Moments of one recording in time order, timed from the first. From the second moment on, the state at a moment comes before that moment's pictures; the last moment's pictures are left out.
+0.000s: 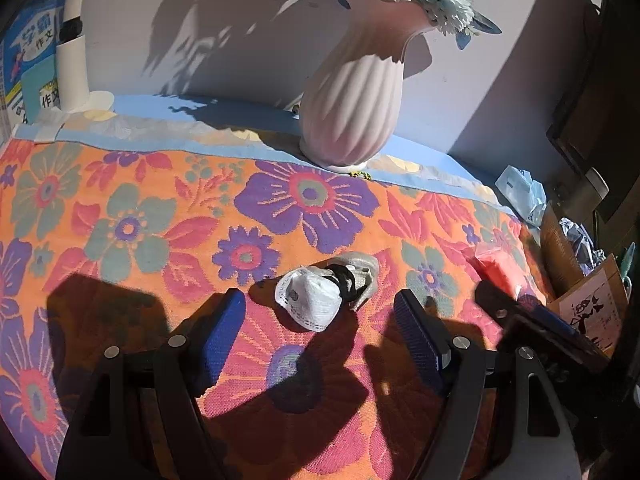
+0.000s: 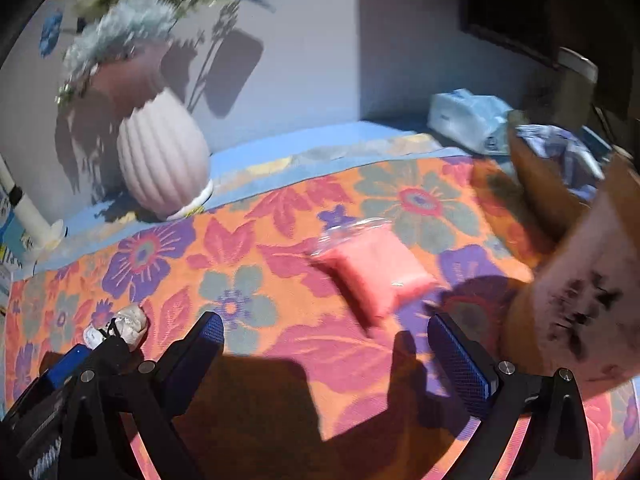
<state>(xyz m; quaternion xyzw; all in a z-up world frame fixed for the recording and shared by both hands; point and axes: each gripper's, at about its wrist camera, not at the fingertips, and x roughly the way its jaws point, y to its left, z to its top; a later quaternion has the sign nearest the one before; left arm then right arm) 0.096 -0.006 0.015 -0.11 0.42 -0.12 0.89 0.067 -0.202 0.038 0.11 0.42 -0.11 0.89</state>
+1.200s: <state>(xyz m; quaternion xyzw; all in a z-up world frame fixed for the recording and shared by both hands) 0.105 -0.037 0.013 -0.03 0.42 -0.11 0.90 0.048 -0.210 0.026 0.13 0.43 0.03 0.89</state>
